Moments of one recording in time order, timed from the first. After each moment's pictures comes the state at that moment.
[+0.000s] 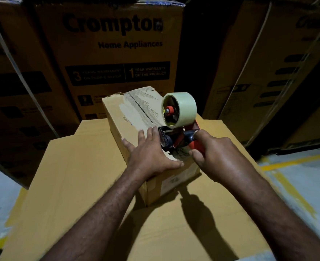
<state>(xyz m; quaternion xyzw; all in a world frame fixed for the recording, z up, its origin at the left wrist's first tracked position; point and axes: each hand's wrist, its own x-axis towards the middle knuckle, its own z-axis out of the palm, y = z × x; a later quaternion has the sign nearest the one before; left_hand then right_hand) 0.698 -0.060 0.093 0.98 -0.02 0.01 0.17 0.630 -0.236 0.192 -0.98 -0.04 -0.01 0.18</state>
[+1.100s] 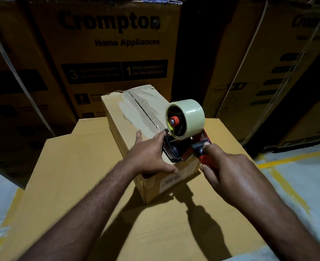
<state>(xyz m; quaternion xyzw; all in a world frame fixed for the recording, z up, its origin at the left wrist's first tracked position) 0.695 -0.050 0.110 0.96 -0.18 -0.04 0.19 0.586 -0.258 0.188 -0.99 -0.07 -0.03 0.13</state>
